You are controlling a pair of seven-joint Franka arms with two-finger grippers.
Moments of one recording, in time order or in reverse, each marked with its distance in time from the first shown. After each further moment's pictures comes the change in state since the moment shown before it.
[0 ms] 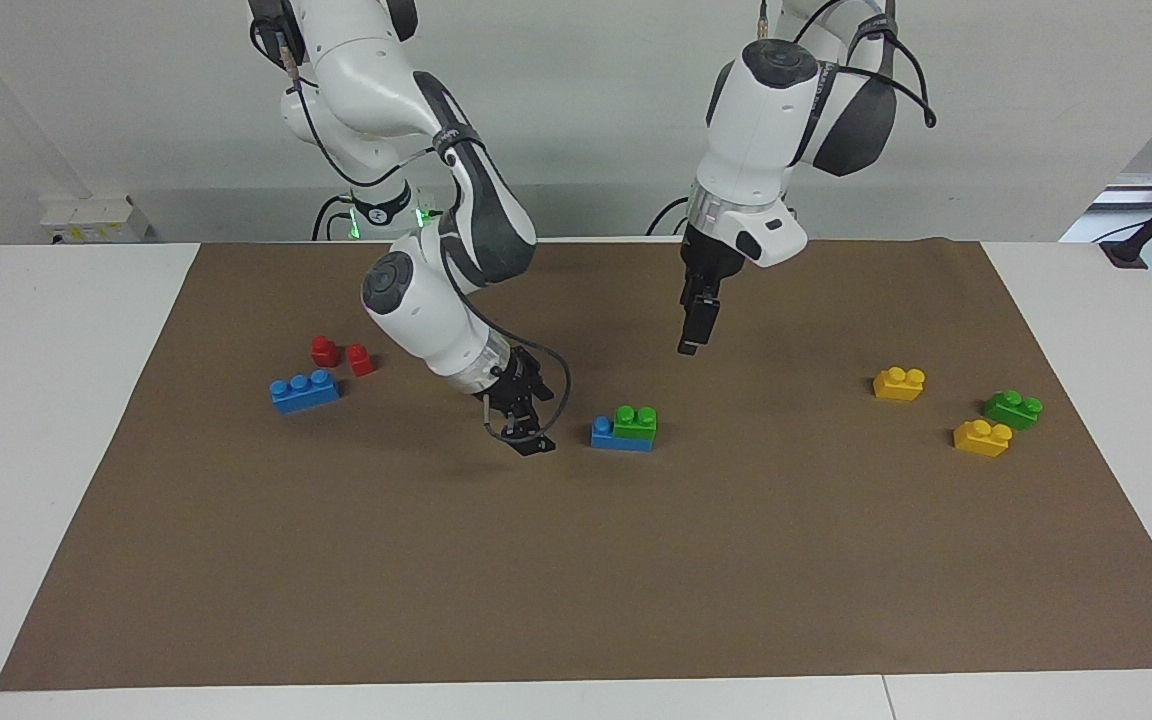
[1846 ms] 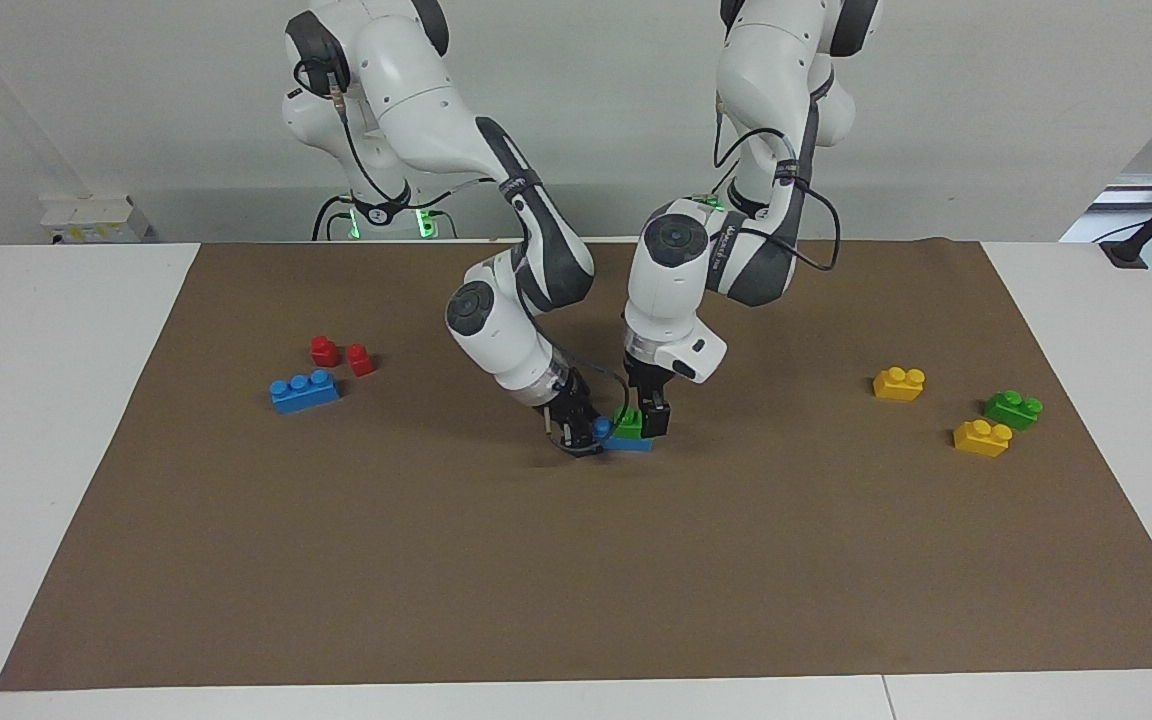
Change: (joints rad) left arm -0.051 0.286 0.011 -0.009 0.043 0.201 -0.336; right arm 0.129 0.113 0.001 -0.037 0.064 0.203 0.001
